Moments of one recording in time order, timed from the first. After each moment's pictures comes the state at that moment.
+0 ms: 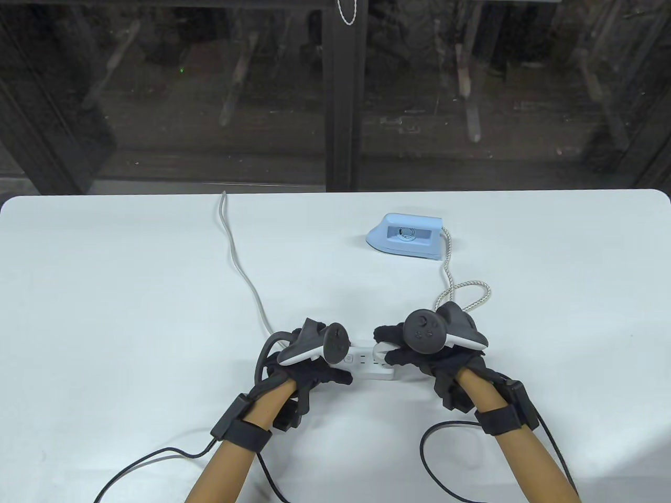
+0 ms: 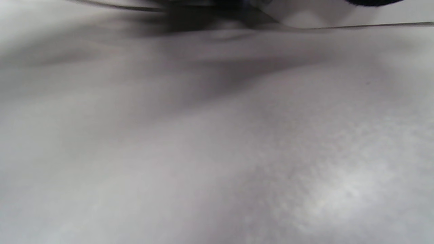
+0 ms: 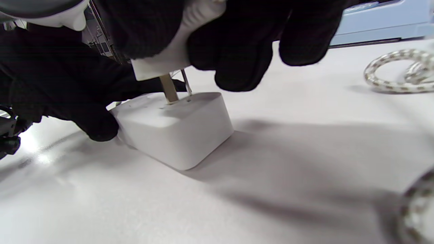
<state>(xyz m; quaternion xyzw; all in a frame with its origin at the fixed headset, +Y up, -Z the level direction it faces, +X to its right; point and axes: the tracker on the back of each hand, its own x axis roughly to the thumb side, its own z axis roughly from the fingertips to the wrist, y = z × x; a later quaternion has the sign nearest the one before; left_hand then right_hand) -0.081 -0.769 -0.360 -0.23 -0.19 -0.01 0.95 0.135 -0.720 -0.360 0.30 0.13 0.94 0.11</state>
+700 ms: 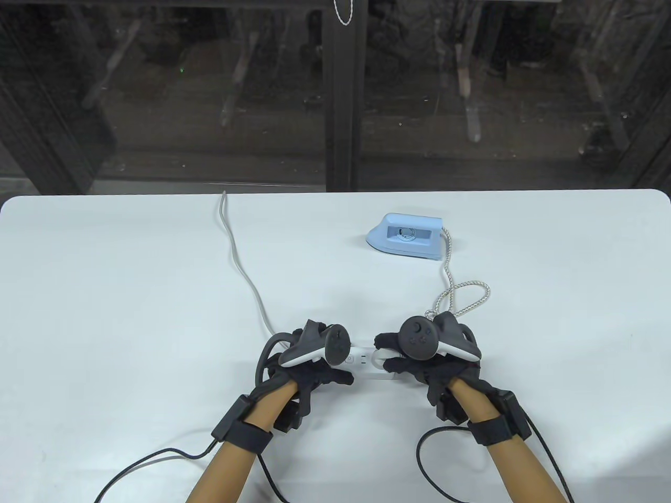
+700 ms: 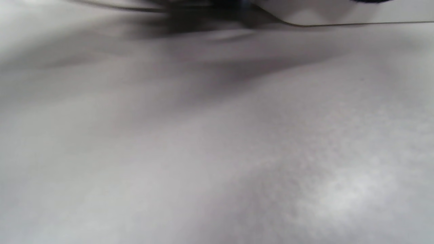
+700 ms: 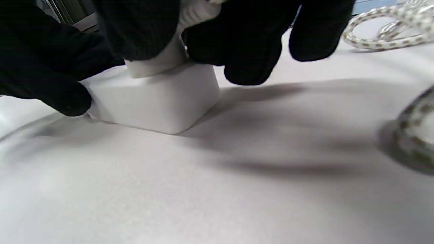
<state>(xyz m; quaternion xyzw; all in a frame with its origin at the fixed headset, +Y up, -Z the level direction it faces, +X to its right) -0.079 -0.770 -0.357 -0.23 -0.19 -0.02 0.96 0.135 -0.742 -0.354 0.24 0.15 0.96 0.10</state>
